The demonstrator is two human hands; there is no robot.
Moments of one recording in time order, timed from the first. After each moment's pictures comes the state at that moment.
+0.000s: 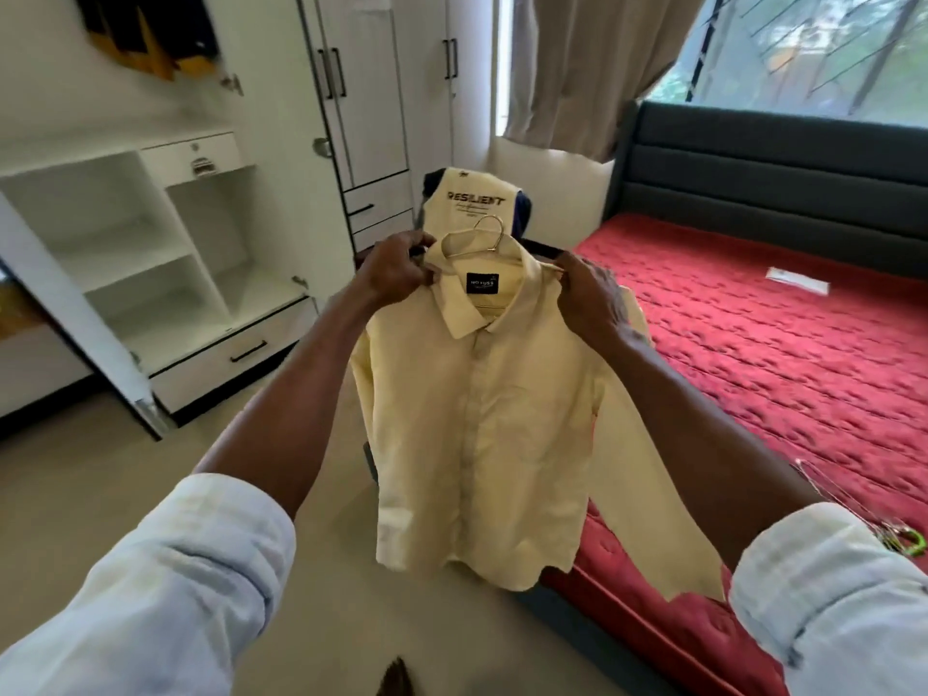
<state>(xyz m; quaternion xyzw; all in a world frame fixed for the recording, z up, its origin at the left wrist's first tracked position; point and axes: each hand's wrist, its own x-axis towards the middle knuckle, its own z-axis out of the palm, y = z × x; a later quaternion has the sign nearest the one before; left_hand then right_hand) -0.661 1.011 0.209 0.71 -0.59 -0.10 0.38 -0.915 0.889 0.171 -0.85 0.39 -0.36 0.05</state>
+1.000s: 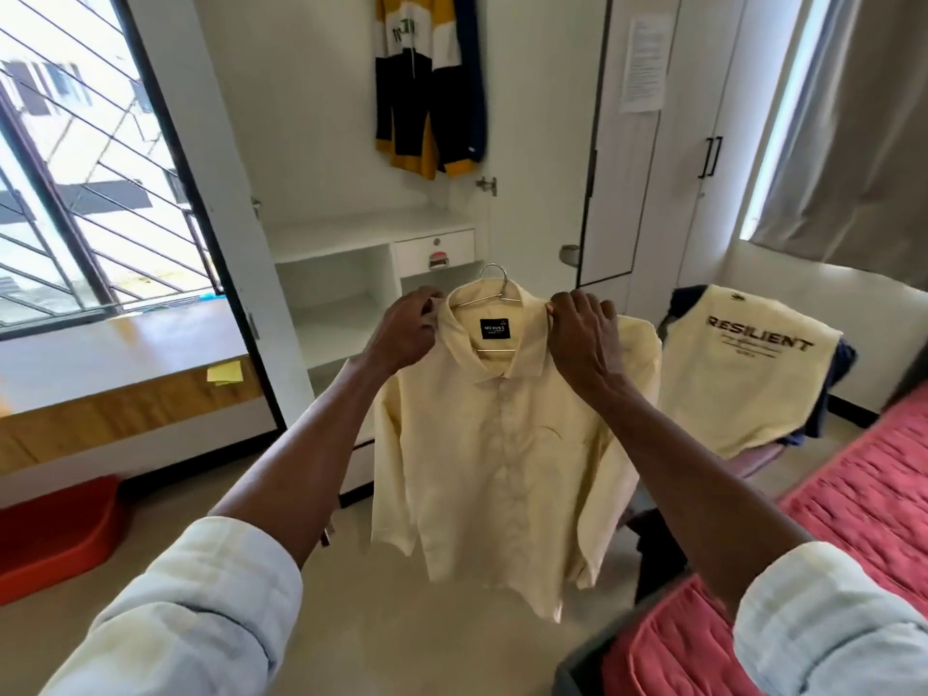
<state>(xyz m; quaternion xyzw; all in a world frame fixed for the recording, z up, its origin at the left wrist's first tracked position) -0.111 1.026 0.223 0.81 -0.44 0.10 0.38 -0.272 0.825 0.190 -0.85 0.20 -0.48 -0.03</state>
